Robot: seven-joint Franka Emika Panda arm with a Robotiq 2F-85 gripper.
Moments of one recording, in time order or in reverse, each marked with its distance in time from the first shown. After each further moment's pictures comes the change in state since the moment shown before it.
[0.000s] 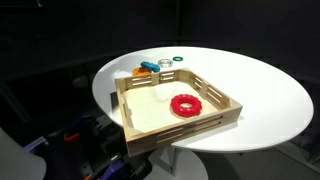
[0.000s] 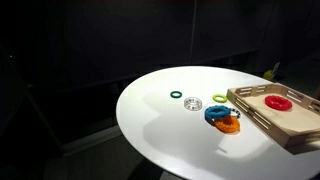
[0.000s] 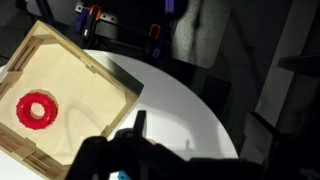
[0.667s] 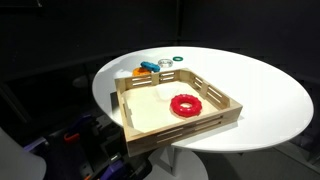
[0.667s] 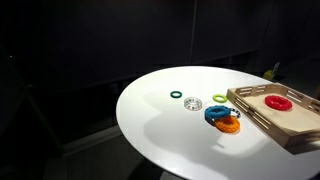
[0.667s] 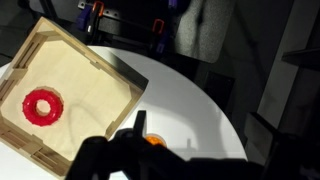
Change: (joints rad) arm -0.018 0.012 -0.001 0.005 -0.014 0.021 0.000
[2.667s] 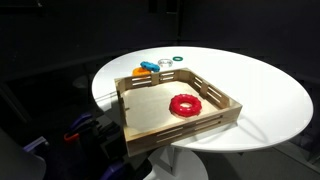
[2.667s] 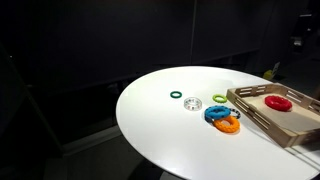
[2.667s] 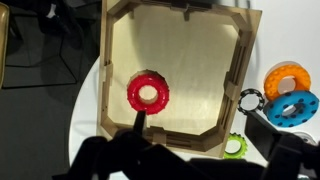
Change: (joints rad) arm -0.246 0.114 -0.228 -0.103 -0.203 0.365 0.105
